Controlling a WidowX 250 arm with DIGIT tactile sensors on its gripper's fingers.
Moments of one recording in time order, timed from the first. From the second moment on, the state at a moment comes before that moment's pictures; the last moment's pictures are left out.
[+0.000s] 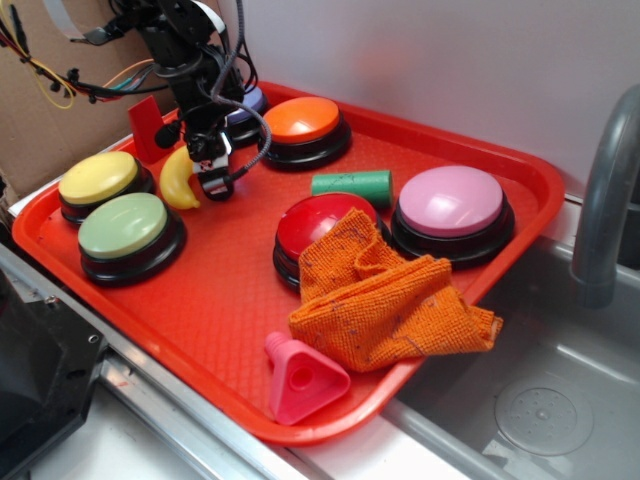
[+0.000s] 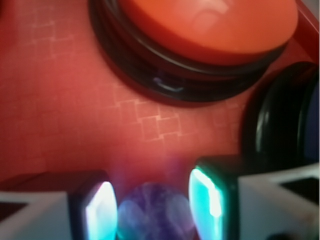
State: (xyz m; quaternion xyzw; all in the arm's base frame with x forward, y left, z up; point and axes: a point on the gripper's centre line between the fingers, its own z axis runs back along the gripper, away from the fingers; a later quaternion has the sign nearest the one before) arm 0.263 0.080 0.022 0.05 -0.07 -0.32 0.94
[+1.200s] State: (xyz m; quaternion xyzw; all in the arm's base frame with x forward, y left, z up) arm 0.215 0.013 0.136 0.02 -0.01 -0.10 0.99
